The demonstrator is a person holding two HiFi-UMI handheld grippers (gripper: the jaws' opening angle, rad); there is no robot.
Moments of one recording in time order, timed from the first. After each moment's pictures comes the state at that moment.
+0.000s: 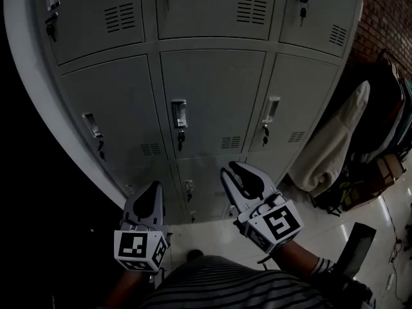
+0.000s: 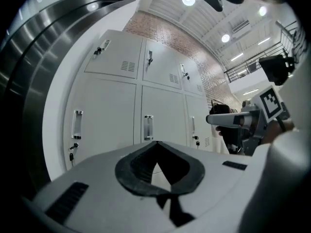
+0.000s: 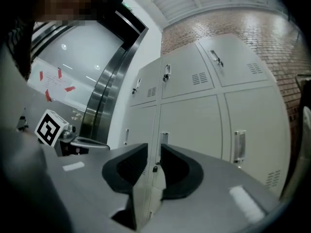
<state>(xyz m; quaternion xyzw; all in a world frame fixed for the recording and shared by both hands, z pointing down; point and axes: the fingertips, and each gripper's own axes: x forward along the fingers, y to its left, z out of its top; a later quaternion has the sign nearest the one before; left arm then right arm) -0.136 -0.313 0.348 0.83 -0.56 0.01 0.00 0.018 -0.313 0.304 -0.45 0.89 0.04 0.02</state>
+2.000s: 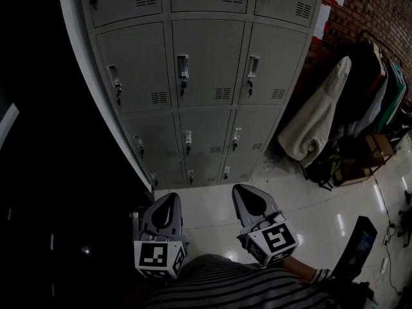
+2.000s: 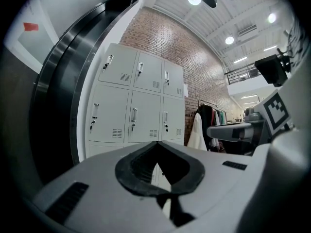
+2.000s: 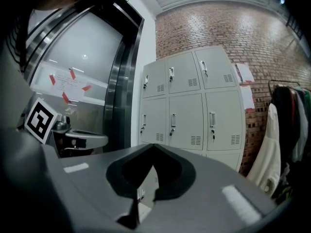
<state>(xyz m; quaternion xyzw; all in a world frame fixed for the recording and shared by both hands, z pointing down) -0.110 -0.039 0.375 0.84 -0.55 0.02 0.06 0.034 -0.039 0.359 -0.50 0.86 -0.03 -0.05</state>
